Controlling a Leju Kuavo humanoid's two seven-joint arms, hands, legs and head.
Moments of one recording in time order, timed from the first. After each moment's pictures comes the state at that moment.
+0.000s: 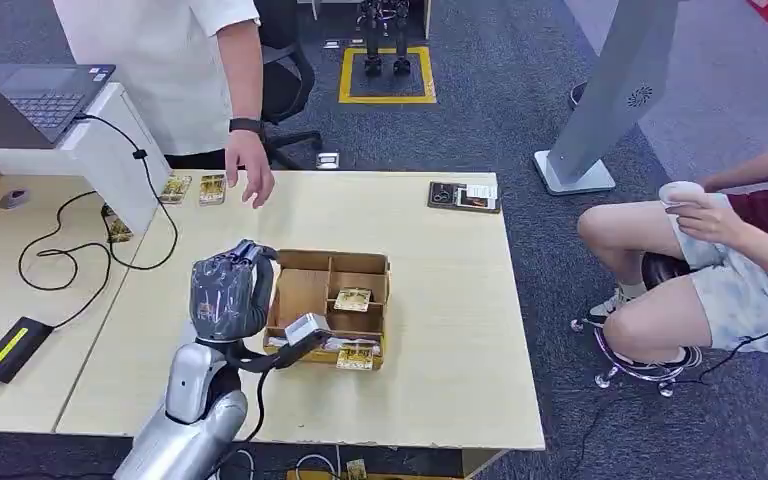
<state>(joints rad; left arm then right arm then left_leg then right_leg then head) -0.30 -0.01 -0.44 -1.30 -1.17 0.69 0.09 -0.05 0.16 -1.50 -0.40 1.57 -0.12 -0.04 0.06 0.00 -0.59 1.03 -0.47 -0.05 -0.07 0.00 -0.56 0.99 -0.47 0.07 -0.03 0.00</state>
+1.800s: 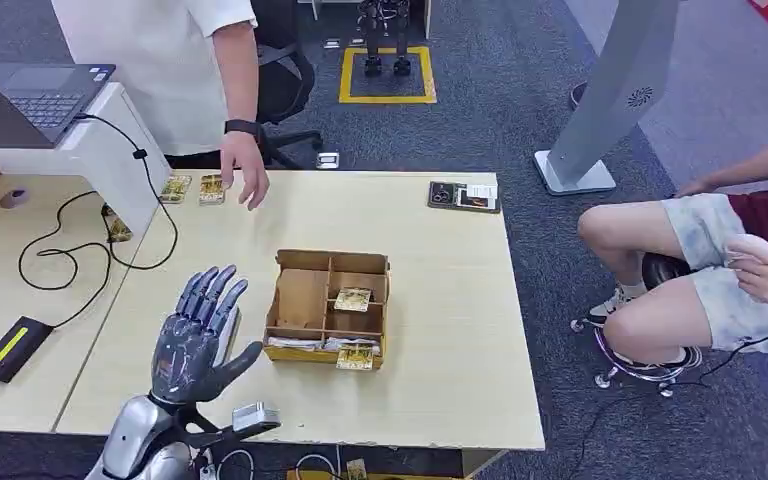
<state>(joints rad) -0.08 0.22 -0.43 -1.42 -0.94 0.67 -0.25 -0.03 0.15 -1.50 -0.46 1.57 -0.05 -0.06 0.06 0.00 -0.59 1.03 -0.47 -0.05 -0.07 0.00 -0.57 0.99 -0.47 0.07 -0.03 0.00</state>
